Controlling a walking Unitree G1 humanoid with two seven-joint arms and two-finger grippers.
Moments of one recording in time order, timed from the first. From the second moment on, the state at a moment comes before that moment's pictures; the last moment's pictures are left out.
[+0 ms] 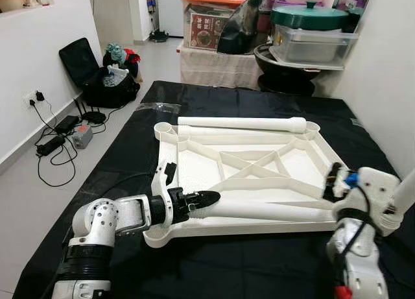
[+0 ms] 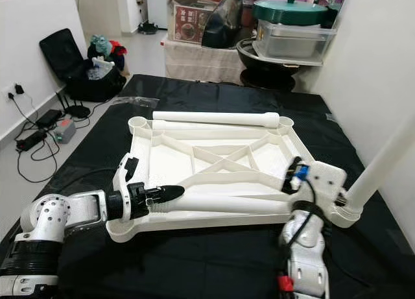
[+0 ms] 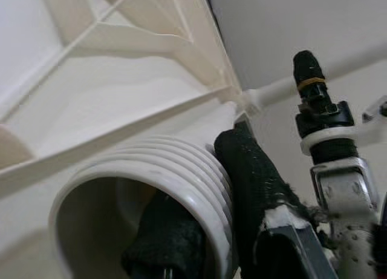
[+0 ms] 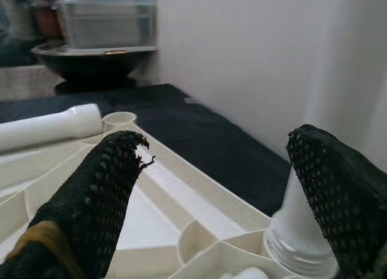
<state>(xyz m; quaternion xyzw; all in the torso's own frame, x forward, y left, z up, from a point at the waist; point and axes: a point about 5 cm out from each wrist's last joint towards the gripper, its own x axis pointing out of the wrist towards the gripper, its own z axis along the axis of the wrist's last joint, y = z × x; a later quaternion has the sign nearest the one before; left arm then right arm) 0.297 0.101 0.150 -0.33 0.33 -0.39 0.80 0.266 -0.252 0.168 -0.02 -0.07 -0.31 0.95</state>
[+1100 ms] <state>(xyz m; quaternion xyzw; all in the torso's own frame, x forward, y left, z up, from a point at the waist) 0.292 0.147 0.197 -0.34 0.15 -0.39 0.84 0.292 -0.224 0.150 0.42 0.00 -0.16 0.89</state>
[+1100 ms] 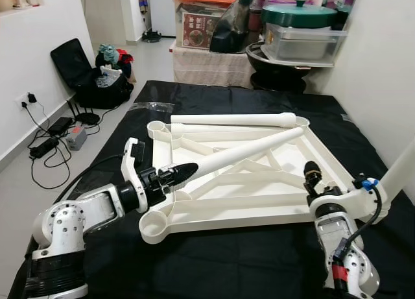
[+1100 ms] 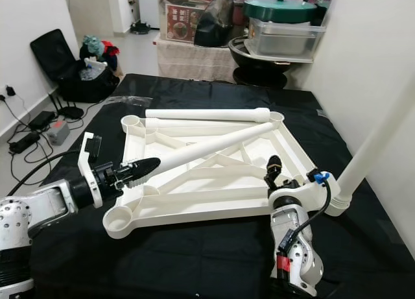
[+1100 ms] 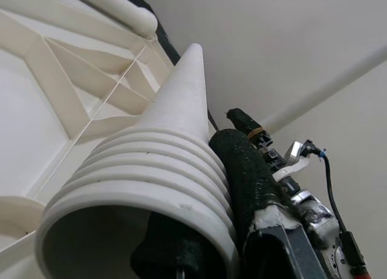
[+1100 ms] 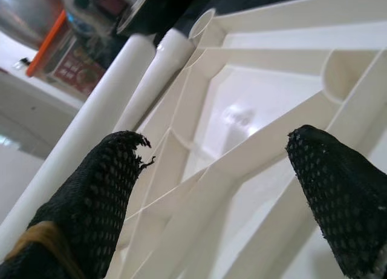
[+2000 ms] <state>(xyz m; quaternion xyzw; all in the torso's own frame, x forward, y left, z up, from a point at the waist) 0.283 0.129 0.186 -0.32 0.15 -0.47 0.81 0.282 -0.149 0.161 0.54 0.06 0.14 0.83</state>
